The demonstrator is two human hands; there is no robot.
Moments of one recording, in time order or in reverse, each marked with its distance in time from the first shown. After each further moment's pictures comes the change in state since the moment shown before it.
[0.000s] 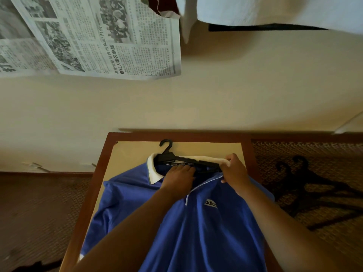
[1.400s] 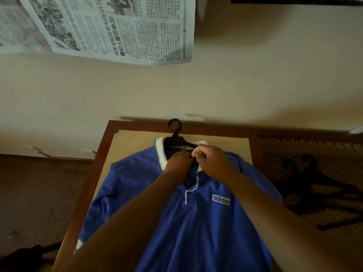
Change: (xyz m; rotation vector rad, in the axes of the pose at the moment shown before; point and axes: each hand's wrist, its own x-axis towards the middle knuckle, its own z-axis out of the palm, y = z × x) left_hand 0.032 -0.023 0.012 0.090 -0.062 0.000; right_hand 0.000 -0.054 0.039 -0.182 -0.213 -0.433
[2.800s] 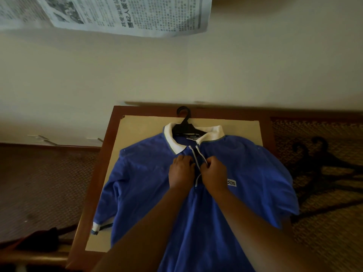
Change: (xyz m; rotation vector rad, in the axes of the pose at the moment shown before) left_hand -0.065 0.019 0.036 -0.582 0.208 -0.459; right_hand -0.046 0.030 0.095 0.010 0.210 0.434
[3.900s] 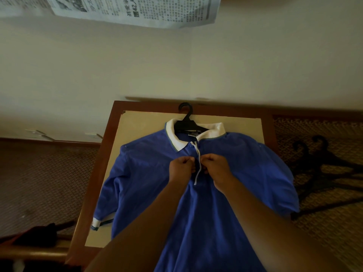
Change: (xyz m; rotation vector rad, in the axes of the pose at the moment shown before) left_hand -0.008 0.003 -0.007 -0.882 -0.053 -0.437; right_hand 0.006 -0.005 -0.013 0.495 -0.263 0.208
